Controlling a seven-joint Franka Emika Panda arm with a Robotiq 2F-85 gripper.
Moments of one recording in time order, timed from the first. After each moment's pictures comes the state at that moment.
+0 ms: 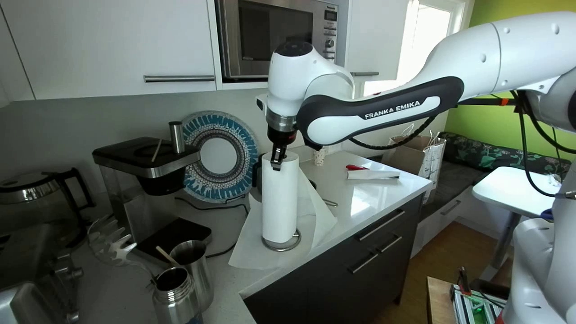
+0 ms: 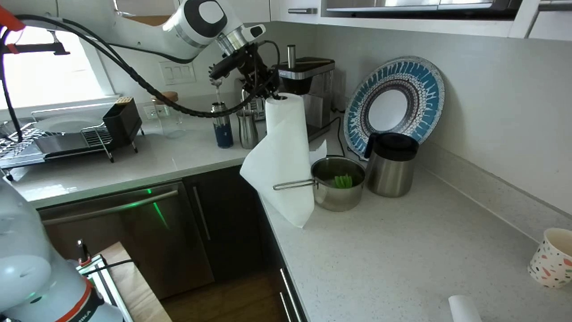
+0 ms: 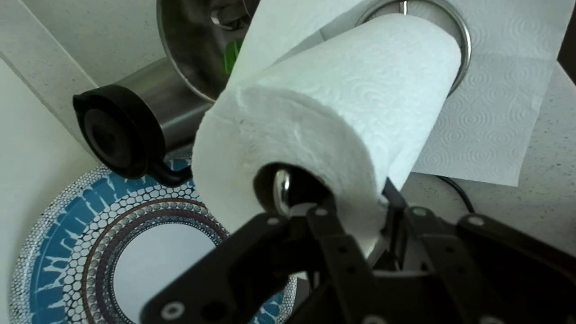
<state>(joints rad) 0.03 -0.04 0.06 -1.81 -0.50 2.07 -0.06</state>
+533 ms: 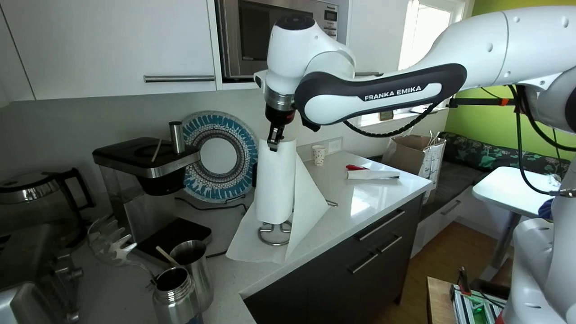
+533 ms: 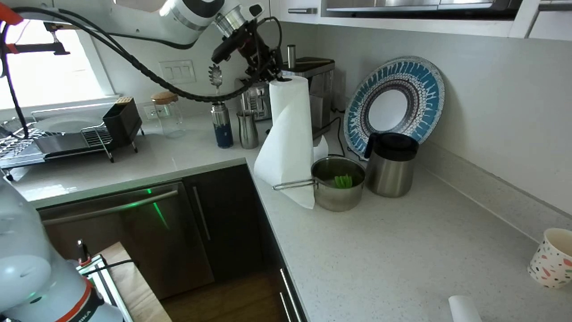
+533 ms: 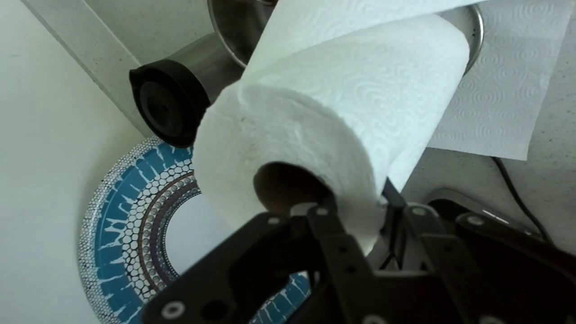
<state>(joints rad) 0.03 -0.03 0.06 -1.70 -0.54 2.02 -0.06</state>
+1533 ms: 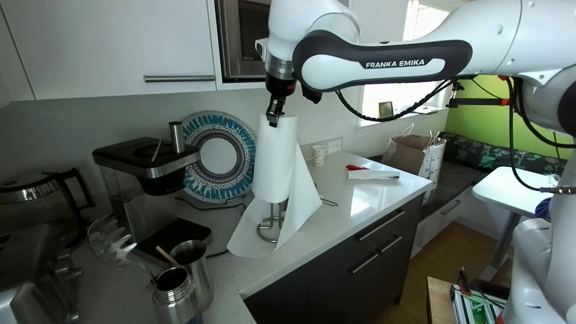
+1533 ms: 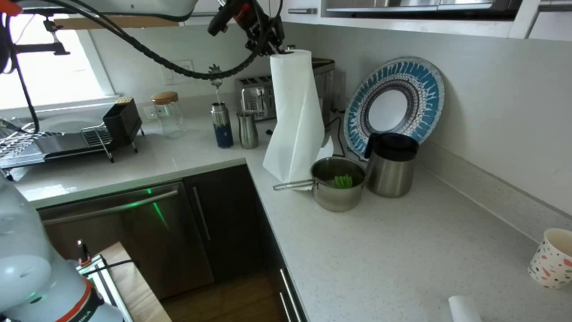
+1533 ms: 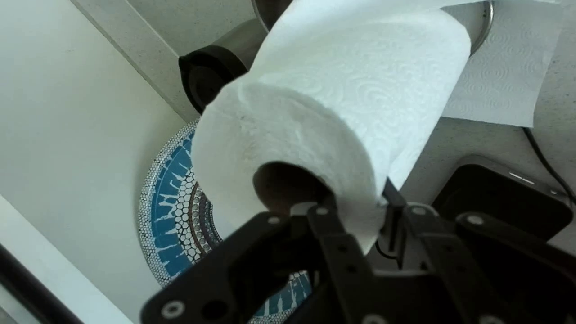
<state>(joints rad) 0.03 0.00 0.06 -1.51 -0.54 1.91 -0.09</state>
